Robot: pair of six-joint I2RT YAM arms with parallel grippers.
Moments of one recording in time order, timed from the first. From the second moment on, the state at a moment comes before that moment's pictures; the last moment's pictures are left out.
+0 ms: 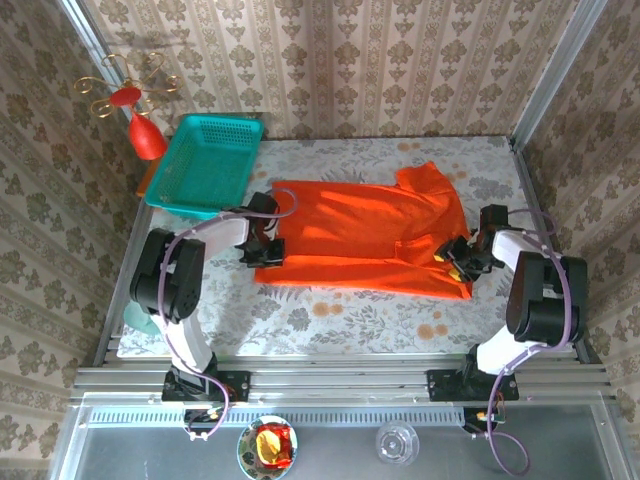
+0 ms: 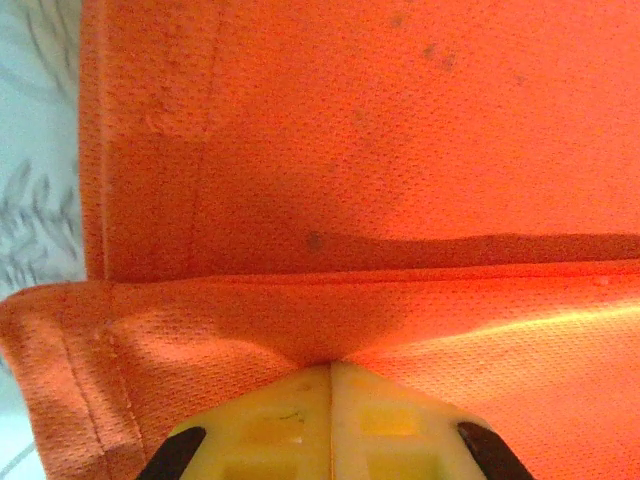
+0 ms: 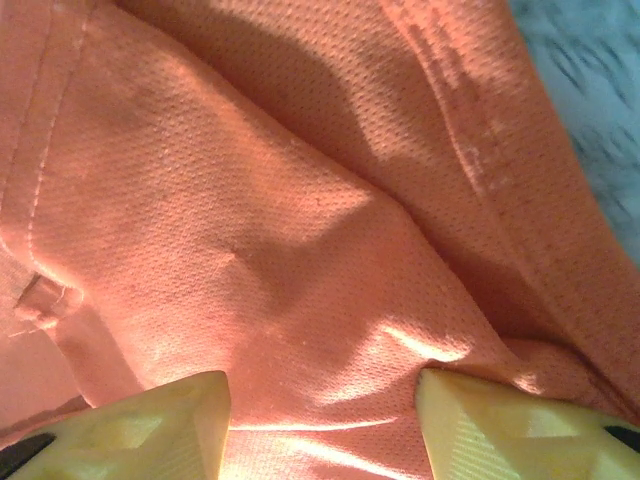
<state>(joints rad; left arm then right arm) -0.42 1.78 1.07 -0.68 0.19 -0.38 -0.24 1.57 0.80 -0.57 -0.39 0.59</state>
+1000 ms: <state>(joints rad) -0.59 1.29 0.61 -0.70 0.19 -0.66 -0.25 1.22 0.60 -0.80 -0.29 0.68</state>
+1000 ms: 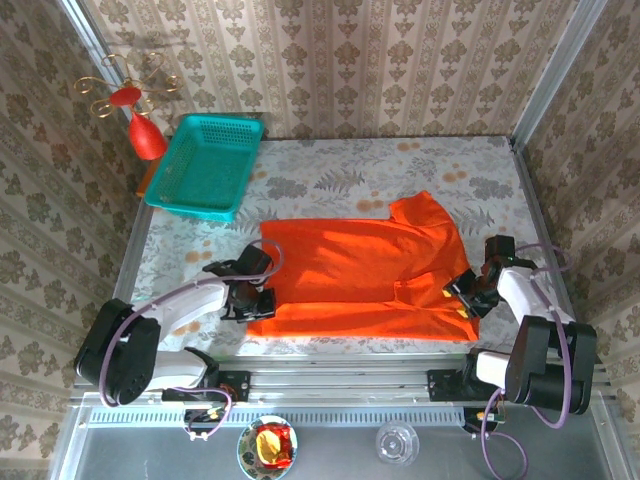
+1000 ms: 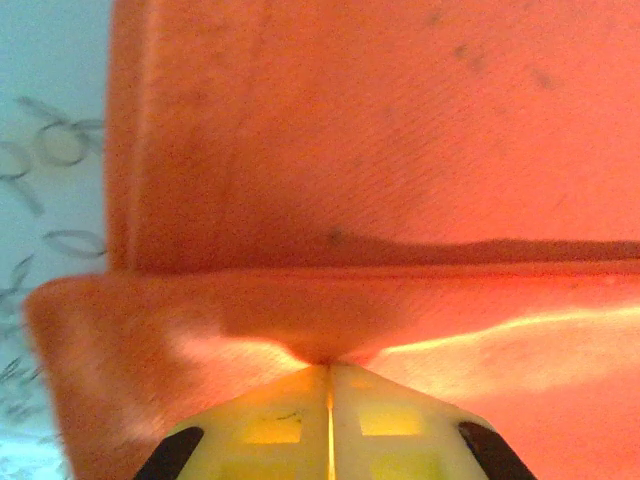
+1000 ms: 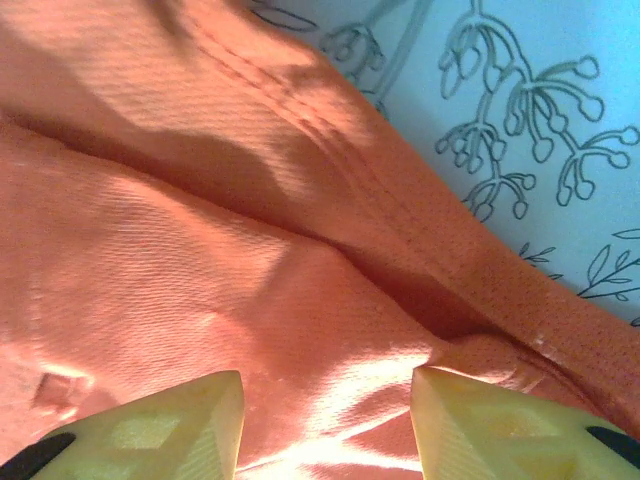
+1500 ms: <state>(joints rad) -0.42 1.45 1.00 -0.79 0.12 -0.47 -0.19 1.38 1.02 -0.82 -0.28 0.44</state>
